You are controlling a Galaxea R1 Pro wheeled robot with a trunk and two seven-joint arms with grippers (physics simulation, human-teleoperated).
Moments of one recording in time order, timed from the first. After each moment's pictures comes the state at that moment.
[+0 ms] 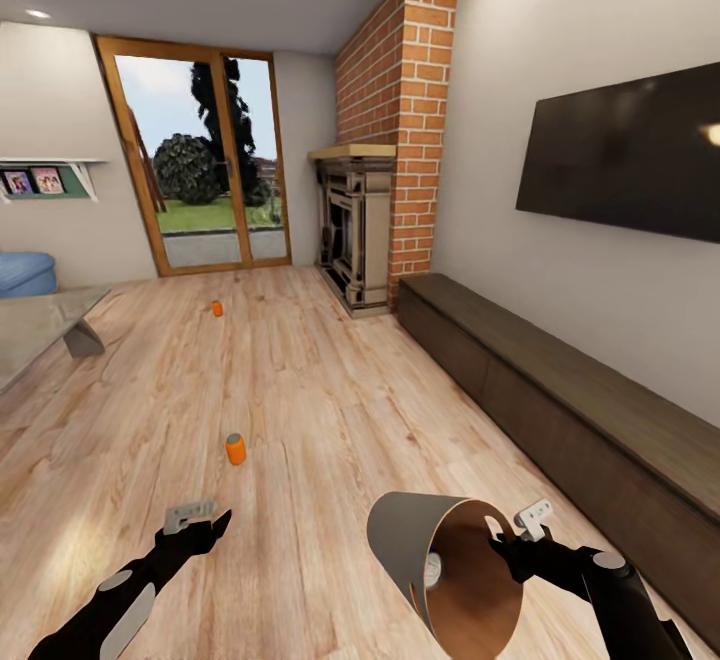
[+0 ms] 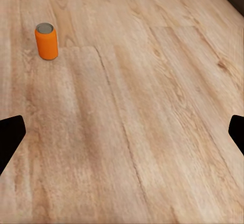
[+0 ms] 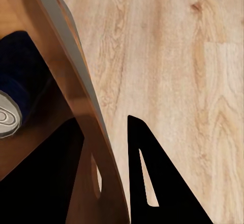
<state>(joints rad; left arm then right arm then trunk) -0.44 0.25 -0.19 -0.57 0.48 -0.08 -0.19 -0.39 -0.05 -0.48 -0.89 0.62 0.15 0.84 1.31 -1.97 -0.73</state>
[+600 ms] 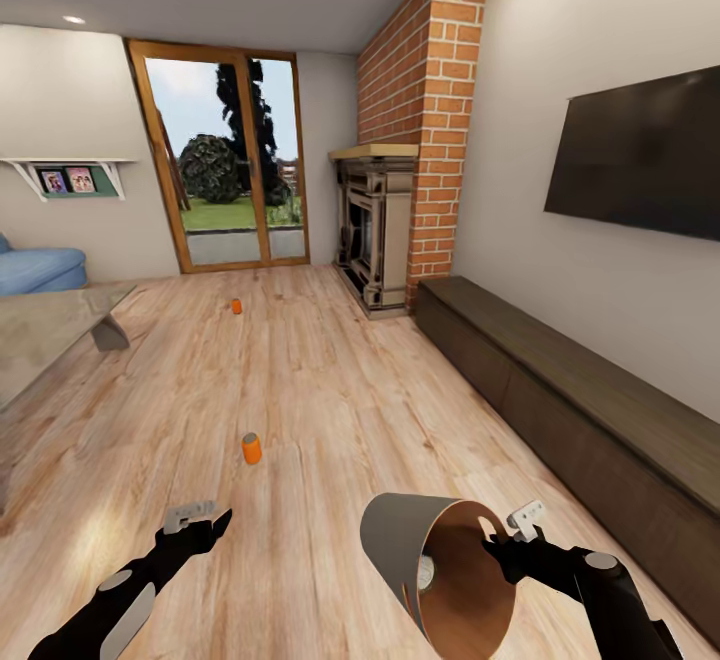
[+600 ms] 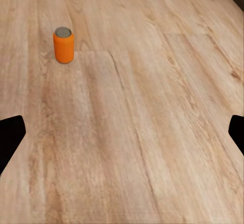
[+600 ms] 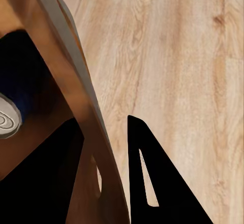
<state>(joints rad) -0.44 0.25 -0.19 -0.57 0.48 -0.08 -0.20 -0.39 -0.03 -0.48 -0.89 0.64 0.15 0.84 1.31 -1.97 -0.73</state>
